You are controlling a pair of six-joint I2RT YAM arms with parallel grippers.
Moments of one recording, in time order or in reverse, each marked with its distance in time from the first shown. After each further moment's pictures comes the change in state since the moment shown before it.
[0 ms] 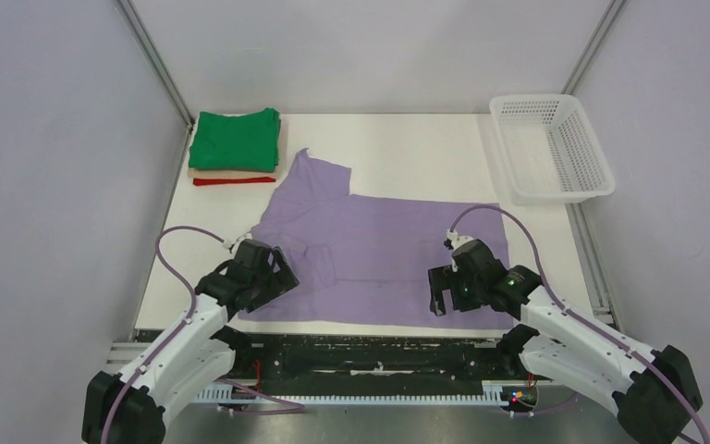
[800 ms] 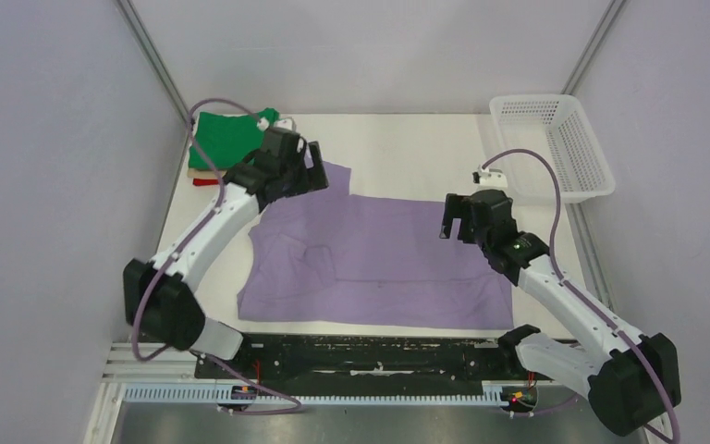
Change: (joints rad) left arm -0.026 0.587 0.812 0.031 -0.027 0.275; right arm -0.202 0.156 0.264 0.309 0.364 -0.069
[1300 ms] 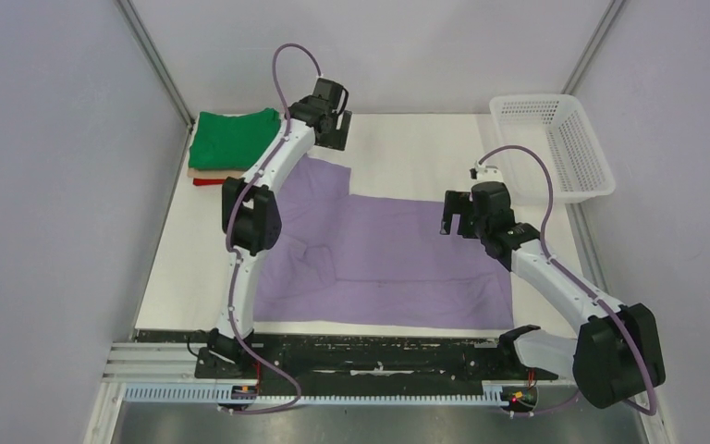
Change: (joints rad) left arm 0.020 0.921 1.033 -0.195 -0.186 0.469; right arm -0.139 0.151 -0.001 0.114 -0.135 -0.068
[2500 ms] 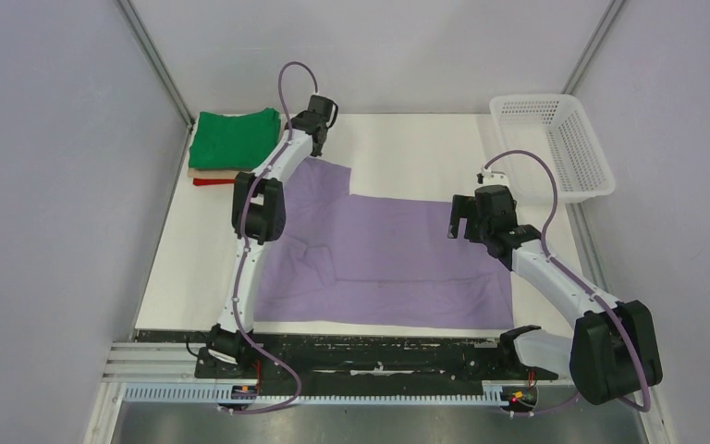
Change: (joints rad) left arm 0.085 0.295 0.109 0.136 -0.106 0.206; right arm -0.047 0.020 -0.030 -0.020 0.045 -0.008
